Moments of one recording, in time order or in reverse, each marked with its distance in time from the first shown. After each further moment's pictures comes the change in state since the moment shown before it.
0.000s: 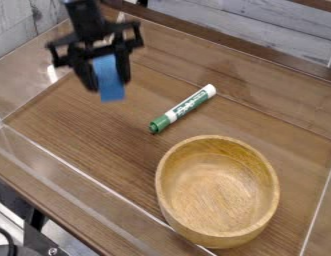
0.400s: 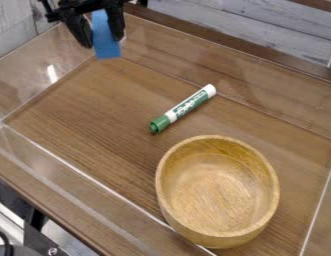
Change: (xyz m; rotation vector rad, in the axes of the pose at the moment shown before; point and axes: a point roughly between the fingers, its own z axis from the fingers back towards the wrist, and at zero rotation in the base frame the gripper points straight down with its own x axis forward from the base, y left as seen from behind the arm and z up) arm 0.034 -0.003 0.032 -0.064 -0.040 -0.146
